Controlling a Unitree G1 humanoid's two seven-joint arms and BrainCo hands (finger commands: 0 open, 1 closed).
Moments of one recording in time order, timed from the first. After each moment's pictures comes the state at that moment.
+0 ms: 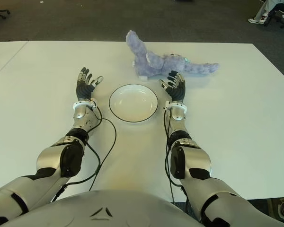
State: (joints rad) left arm -0.62 -0.04 0.38 1.22 -0.12 -0.59 0.04; right arm -0.61 -0.06 -0.29 1.21 -0.07 -0.65 -0.18
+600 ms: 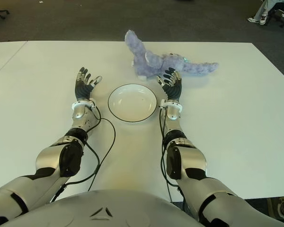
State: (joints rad) left arm -0.62 -0.04 0.39 1.22 -0.12 -0.59 0.04; right arm -0.63 0.00 -0.28 1.19 -0.07 -0.74 -0.23
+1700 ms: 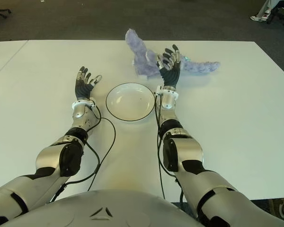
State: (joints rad) left arm -0.62 -0.04 0.39 1.22 -0.12 -0.59 0.04; right arm -0.78 -0.02 -0.21 1.17 -0.09 -0.82 -0.32
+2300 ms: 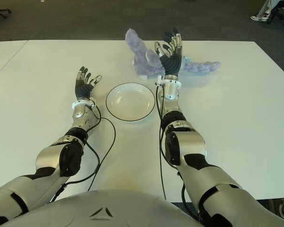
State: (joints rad) left arm -0.62 -0.04 0.39 1.22 -0.12 -0.59 0.04; right arm -0.83 -0.06 -0.20 1.15 -0.08 -0.83 -0.21
